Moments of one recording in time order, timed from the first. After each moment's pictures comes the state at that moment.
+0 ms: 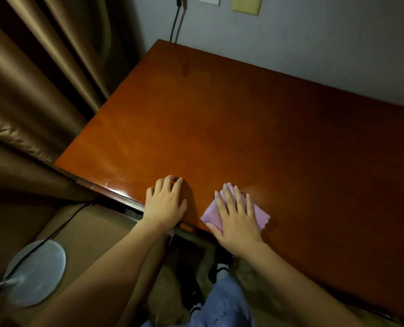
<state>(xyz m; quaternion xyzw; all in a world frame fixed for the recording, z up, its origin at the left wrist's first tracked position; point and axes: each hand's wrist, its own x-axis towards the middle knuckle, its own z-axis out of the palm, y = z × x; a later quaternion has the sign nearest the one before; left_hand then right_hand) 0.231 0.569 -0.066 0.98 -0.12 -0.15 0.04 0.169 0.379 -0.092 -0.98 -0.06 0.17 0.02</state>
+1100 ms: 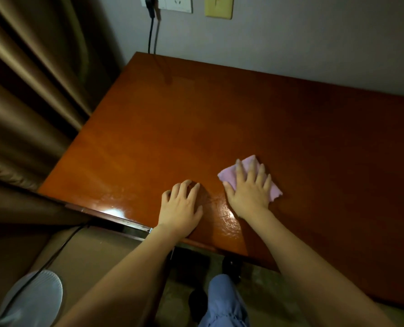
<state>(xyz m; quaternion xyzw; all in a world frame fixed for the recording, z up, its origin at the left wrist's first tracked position) 0.244 0.527 -0.070 0.97 -0.20 -0.14 0.05 0.236 0.342 -0.093 -0.98 0.14 0.12 0.05</state>
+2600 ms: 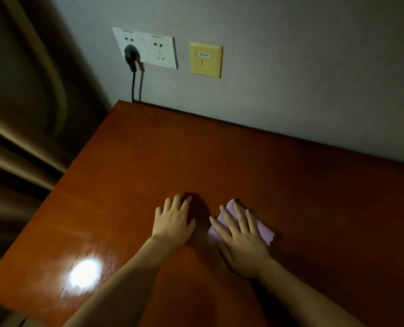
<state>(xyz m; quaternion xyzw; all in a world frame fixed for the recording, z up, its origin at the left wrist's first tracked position) 0.426 0.436 -0.050 0.96 -0.16 -0.21 0.03 0.343 0.252 -0.094 -0.99 -0.13 0.11 0.01</state>
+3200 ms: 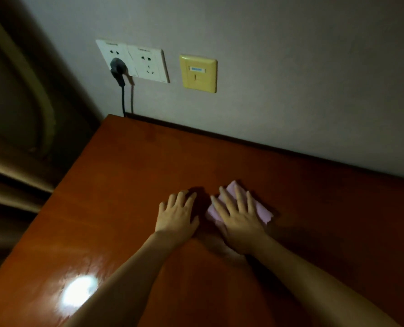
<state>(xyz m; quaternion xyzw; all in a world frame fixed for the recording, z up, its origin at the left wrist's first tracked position) 0.500 0.397 -0.051 0.96 -0.17 -0.21 0.01 0.455 0.219 -0.095 -0.99 -0.11 0.08 -0.01</state>
